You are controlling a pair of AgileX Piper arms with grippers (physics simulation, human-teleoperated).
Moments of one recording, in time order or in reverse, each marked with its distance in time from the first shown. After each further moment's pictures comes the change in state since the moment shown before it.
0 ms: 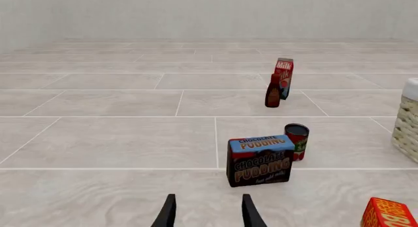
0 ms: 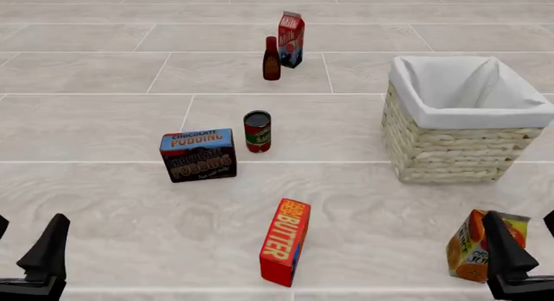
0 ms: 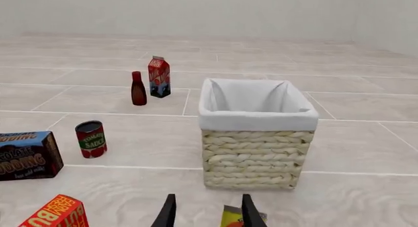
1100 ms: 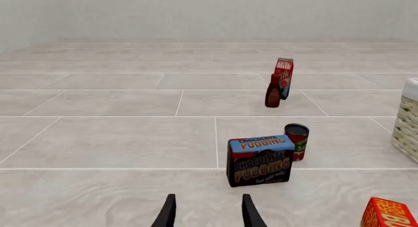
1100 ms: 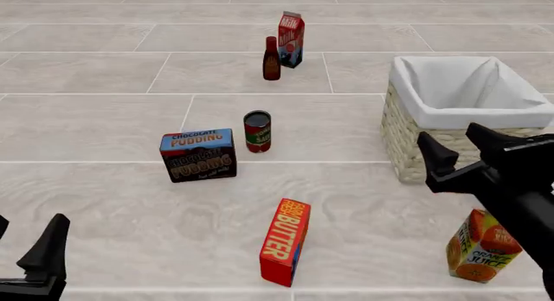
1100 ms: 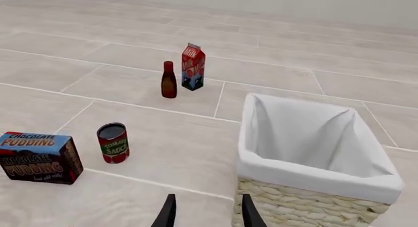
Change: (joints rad) left arm 0.000 0.000 0.000 0.000 0.000; right arm 0.161 0.888 -0.325 -0.429 -0.047
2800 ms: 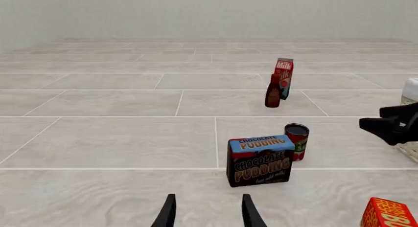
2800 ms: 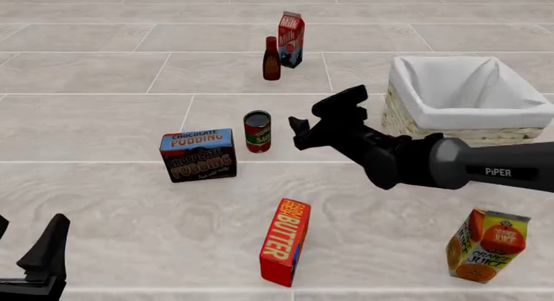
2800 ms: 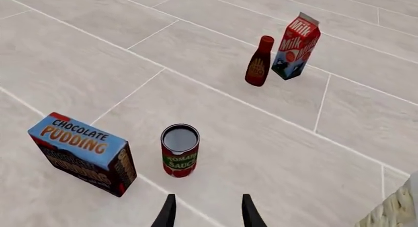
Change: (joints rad) left arm 0.000 0.000 0.000 0.000 0.000; right arm 0.299 0.873 -0.650 -0.008 -0.043
